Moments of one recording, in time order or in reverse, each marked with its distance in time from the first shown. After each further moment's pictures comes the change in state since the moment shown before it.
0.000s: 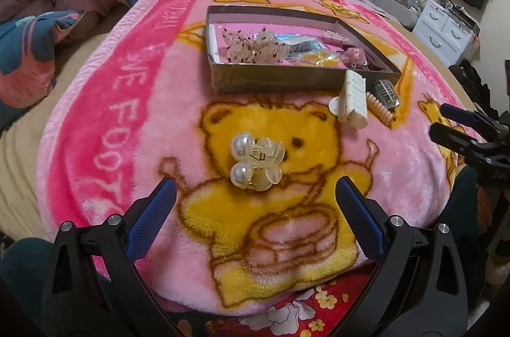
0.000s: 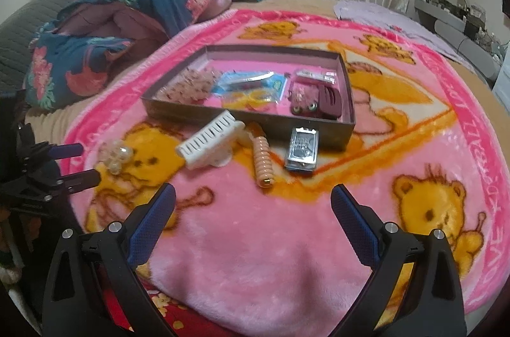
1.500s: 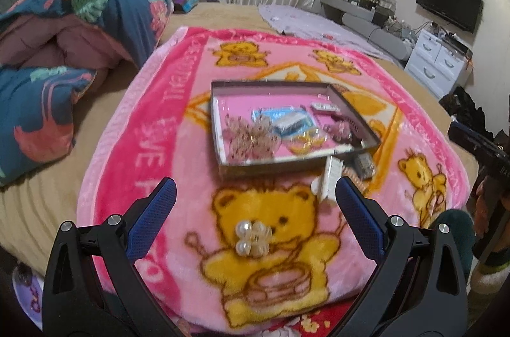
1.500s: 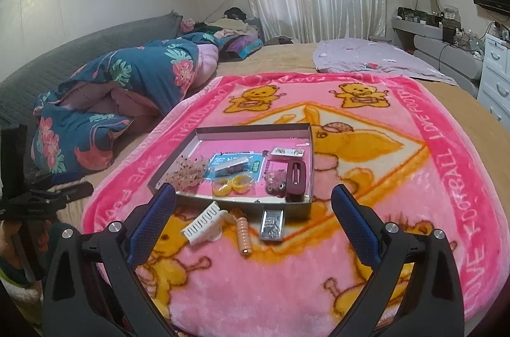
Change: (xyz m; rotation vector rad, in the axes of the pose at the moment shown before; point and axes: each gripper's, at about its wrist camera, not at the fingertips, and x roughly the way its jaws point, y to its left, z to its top) left arm -0.065 -0.005 0.065 0.001 -0.155 0.001; right arm -0.088 -0.039 0.047 0.122 -0.252 0.014
